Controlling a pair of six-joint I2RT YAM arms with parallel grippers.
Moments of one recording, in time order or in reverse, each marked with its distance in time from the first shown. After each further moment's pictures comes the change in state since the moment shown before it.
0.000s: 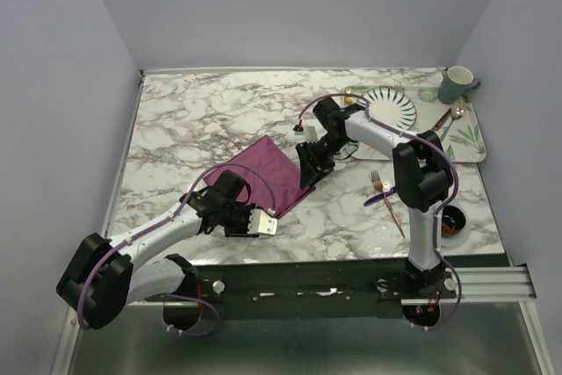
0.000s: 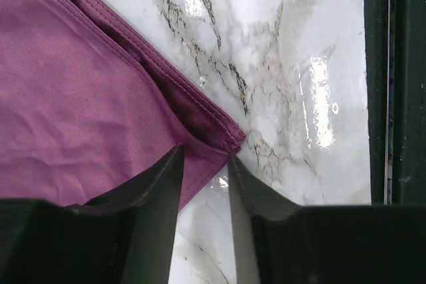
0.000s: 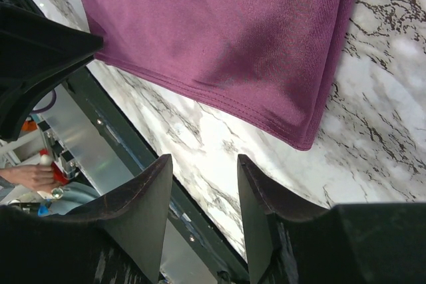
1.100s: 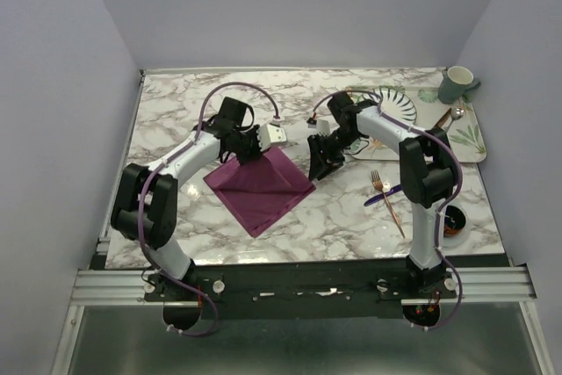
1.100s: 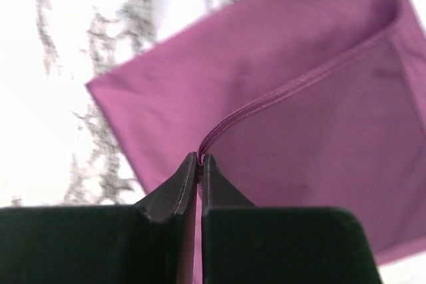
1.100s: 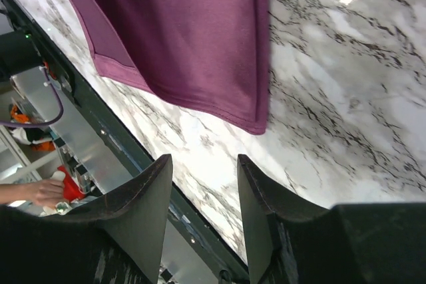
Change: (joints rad) left arm 0.241 0.484 0.586 0.026 0.005 -0.131; right arm -0.079 0.010 0.000 0.001 -0.013 0.008
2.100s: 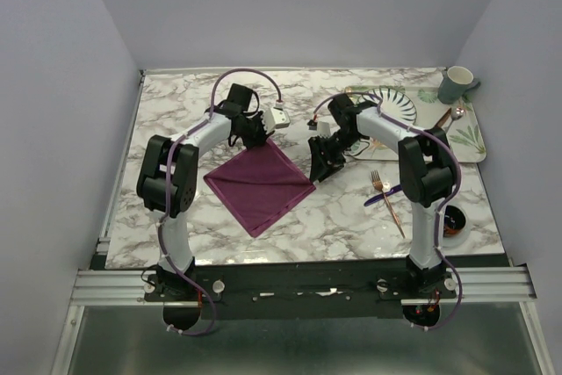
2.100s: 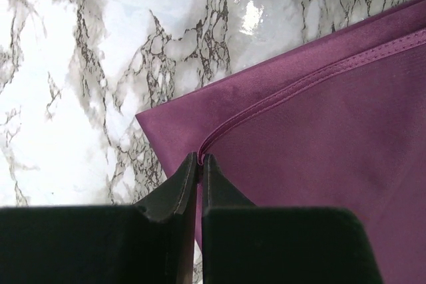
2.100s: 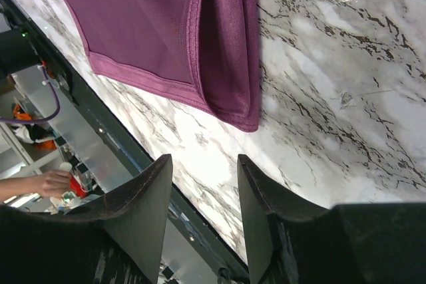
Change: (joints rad) left arm 0.066 0.349 0.314 0.016 0.011 -0.056; right arm -0.018 0.006 -0.011 -0.003 -0.001 -0.009
